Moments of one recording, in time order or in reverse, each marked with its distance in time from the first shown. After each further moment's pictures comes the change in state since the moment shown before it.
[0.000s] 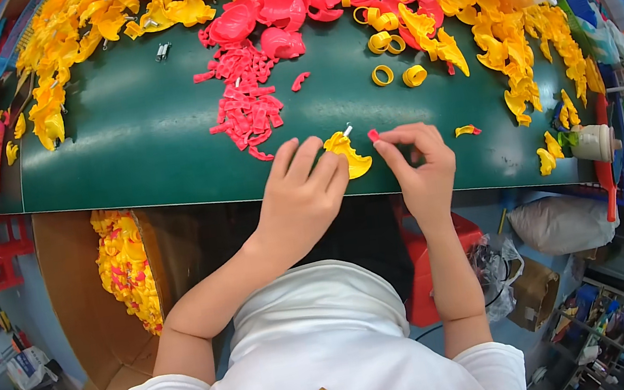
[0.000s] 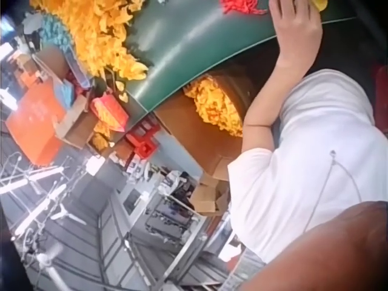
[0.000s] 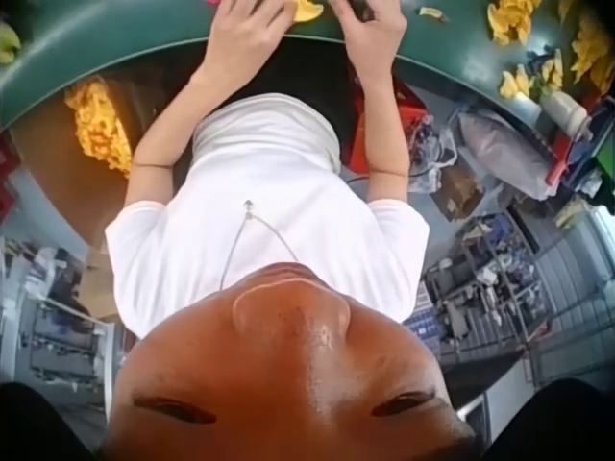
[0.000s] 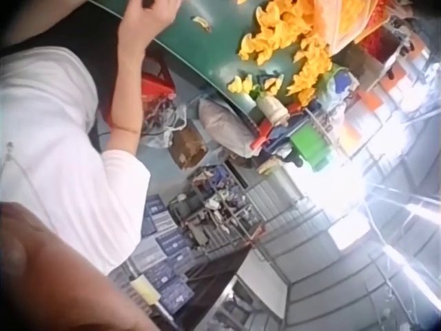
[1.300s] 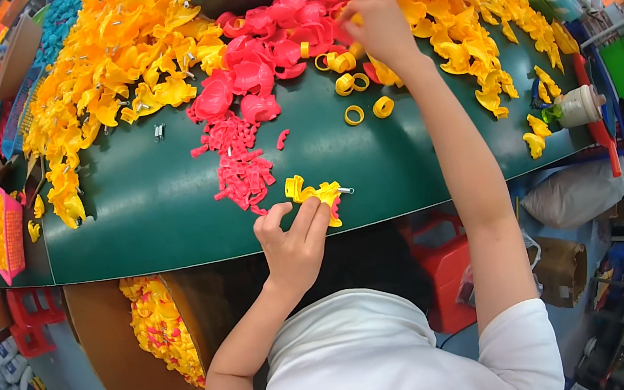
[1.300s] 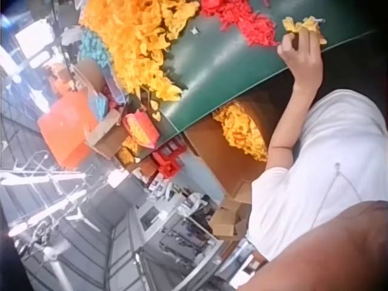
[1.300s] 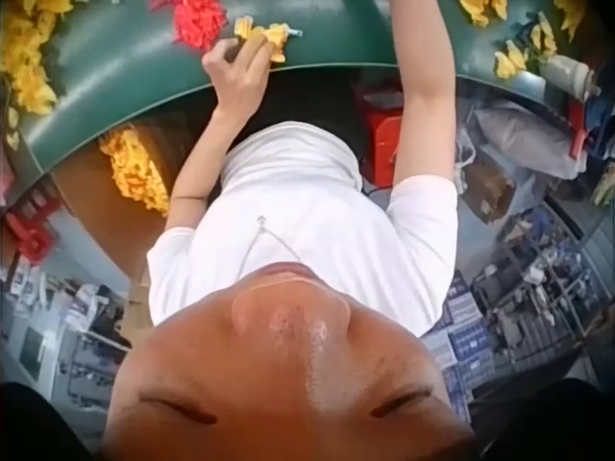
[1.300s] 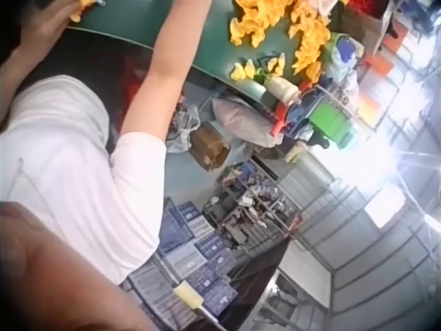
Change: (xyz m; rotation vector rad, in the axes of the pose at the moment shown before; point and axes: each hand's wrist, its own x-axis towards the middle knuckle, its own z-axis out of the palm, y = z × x) left_hand -0.019 0.000 0.018 0.026 0.153 -0.093; right_hand 0.210 0.062 0.002 -0.600 -0.009 -0.241
